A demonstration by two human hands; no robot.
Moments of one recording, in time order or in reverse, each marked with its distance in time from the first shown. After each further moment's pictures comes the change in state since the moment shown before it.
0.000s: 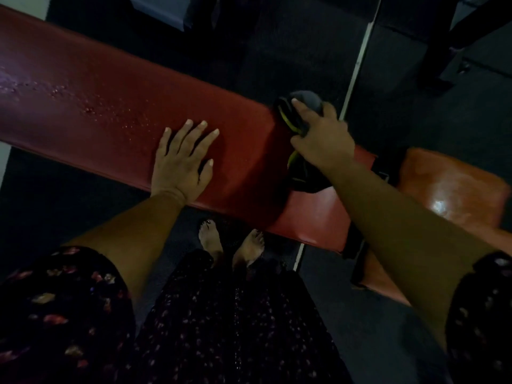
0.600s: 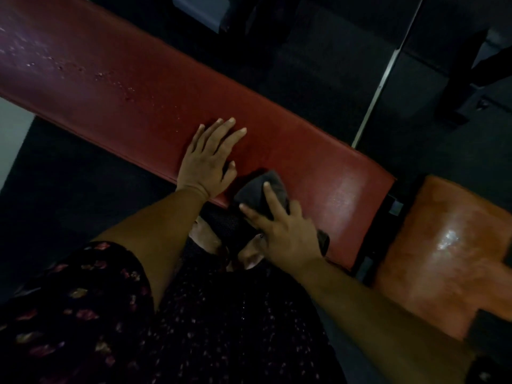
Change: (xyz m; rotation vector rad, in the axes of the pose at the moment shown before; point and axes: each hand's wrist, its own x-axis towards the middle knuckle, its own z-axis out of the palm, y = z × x) left_hand -0.001 -0.001 -0.001 -0.138 0.138 -0.023; right_hand -0.129 -0.053 0.085 -0.307 -0.057 -0.502
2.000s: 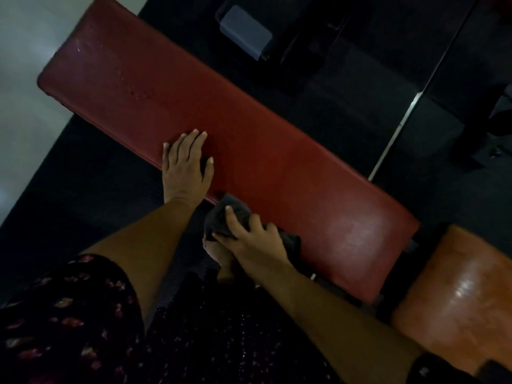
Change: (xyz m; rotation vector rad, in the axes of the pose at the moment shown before) left_hand -0.020 -0.094 -0.051 0.011 -0.035 -0.556; right_hand 0.070 -0.093 -0.019 -0.138 0.003 -0.309
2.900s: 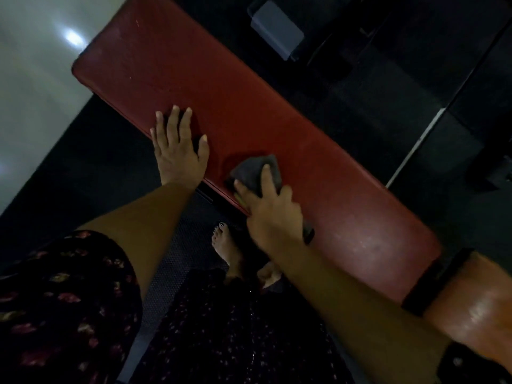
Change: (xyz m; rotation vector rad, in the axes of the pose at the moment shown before) left_hand 0.036 -0.068 -0.016 -0.038 0.080 -0.183; right_hand 0.082 -0.008 -0.039 0.087 -0.042 0.264
